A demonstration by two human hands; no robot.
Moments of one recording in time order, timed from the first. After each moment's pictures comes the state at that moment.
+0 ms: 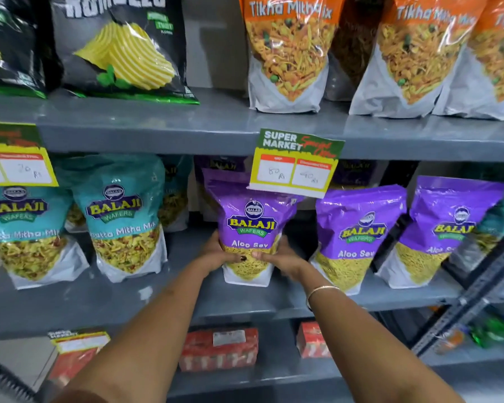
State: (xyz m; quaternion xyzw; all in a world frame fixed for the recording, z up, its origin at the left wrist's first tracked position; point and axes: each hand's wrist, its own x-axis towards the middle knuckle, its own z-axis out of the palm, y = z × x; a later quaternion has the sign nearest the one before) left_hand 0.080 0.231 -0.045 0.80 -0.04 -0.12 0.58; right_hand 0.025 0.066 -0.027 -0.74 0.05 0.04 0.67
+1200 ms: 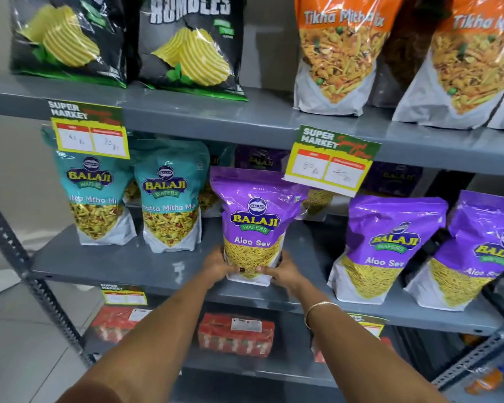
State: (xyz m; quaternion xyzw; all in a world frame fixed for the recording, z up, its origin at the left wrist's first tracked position) left_hand 0.019 0.272 -0.067 0.83 0.05 -0.08 0.55; right_hand 0.022 0.101 -0.082 -0.76 0.09 0.10 0.63
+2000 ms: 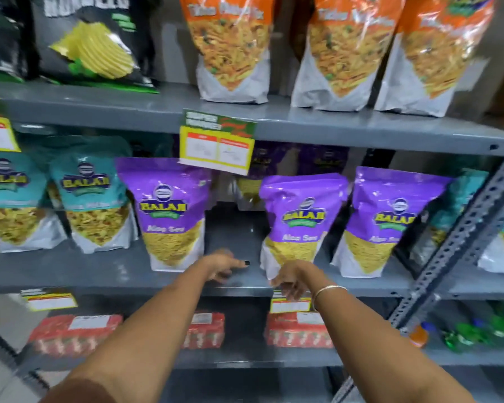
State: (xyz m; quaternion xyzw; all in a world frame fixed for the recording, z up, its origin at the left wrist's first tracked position) left_hand 0.001 0.126 -0.060 0.81 0.04 -0.30 0.51; right_hand -0.024 -0.061 -0.061 -0.86 0.17 0.35 0.32
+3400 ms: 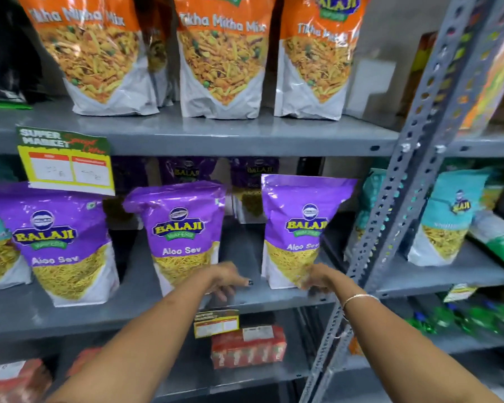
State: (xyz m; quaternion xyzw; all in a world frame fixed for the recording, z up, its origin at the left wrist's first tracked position) left_hand -0.005 -0.061 -0.039 0.87 -0.08 -0.37 0.33; right_hand -0.063 -0.285 -0.043 -0.92 0.21 0.17 0.28
